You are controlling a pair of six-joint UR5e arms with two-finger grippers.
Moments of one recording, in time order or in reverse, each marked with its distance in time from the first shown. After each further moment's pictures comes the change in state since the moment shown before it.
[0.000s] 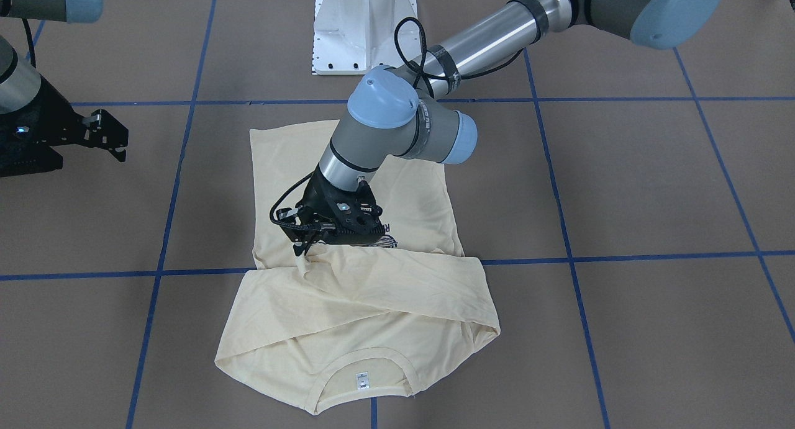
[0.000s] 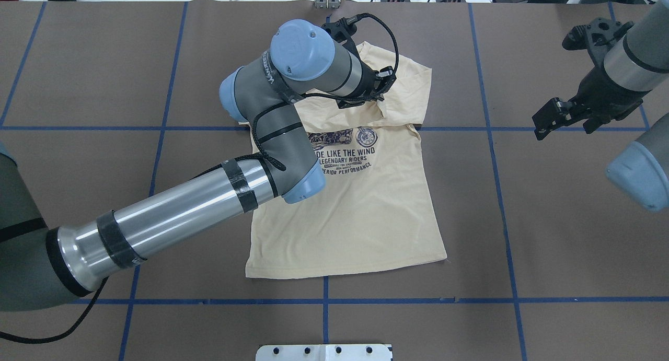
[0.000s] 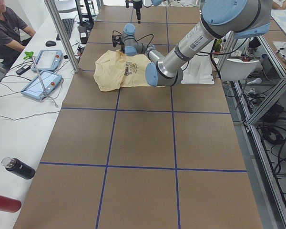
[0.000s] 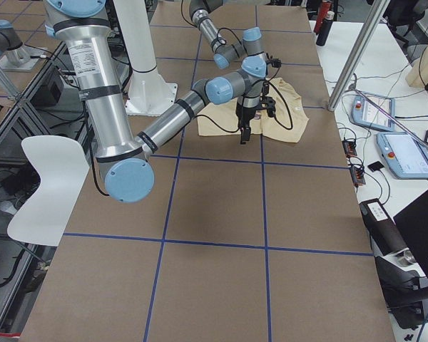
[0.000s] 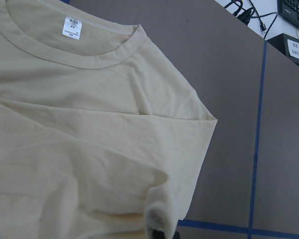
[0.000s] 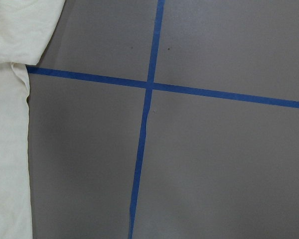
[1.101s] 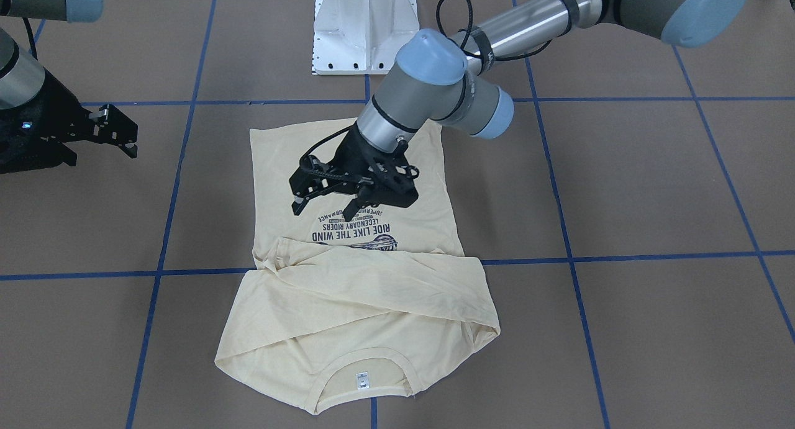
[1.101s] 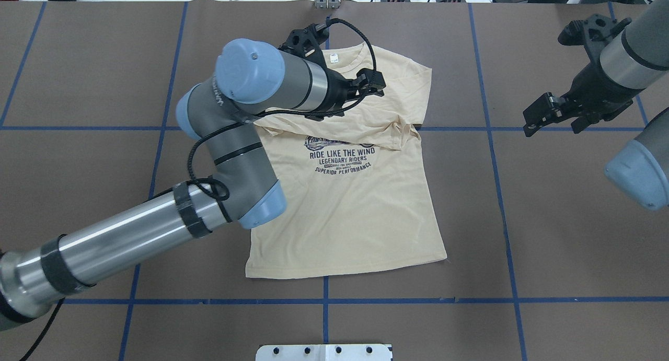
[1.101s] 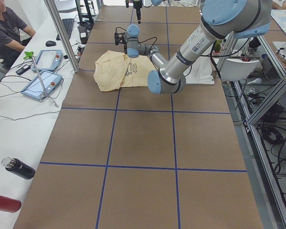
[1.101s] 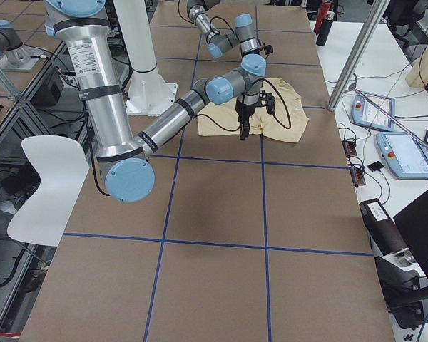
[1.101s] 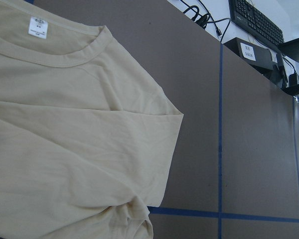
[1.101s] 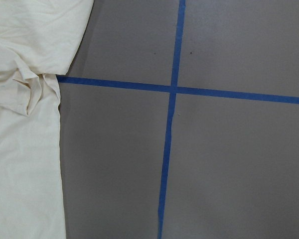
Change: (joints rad) left arm -0.004 0.236 -0.393 0.075 -0.001 0.010; right arm -0.007 -0.008 0.004 0.104 0.050 0.113
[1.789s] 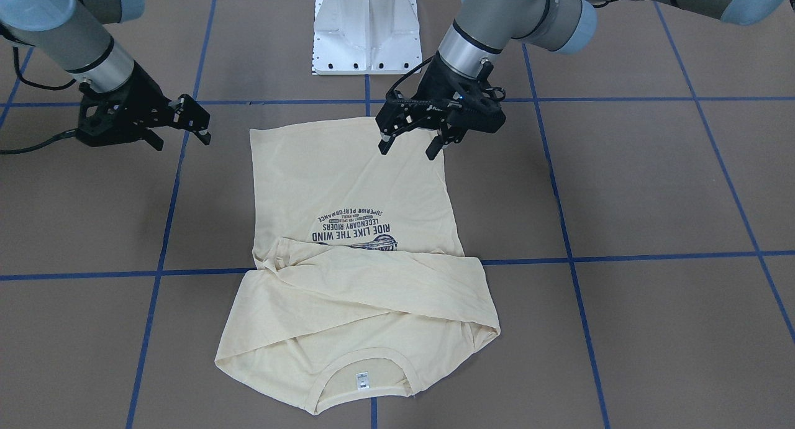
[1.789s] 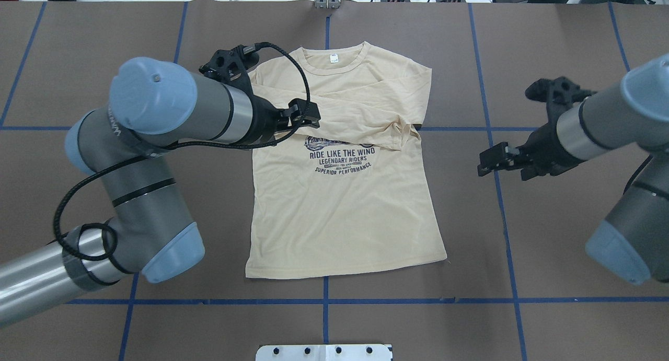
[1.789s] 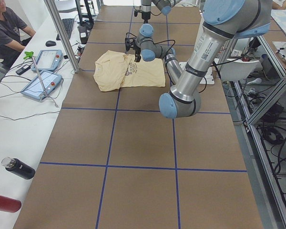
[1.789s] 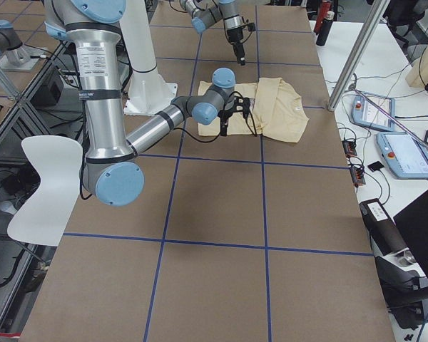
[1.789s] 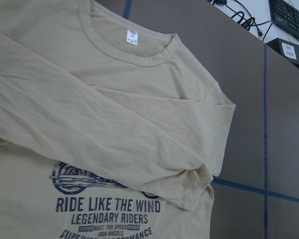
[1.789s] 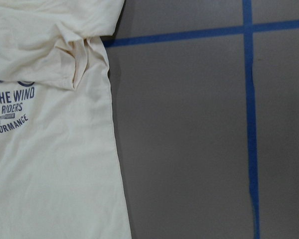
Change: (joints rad) left arm 0.014 0.283 -0.453 0.321 -0.005 0.066; right arm -0.302 -0.157 0.005 0.502 -0.160 0.501
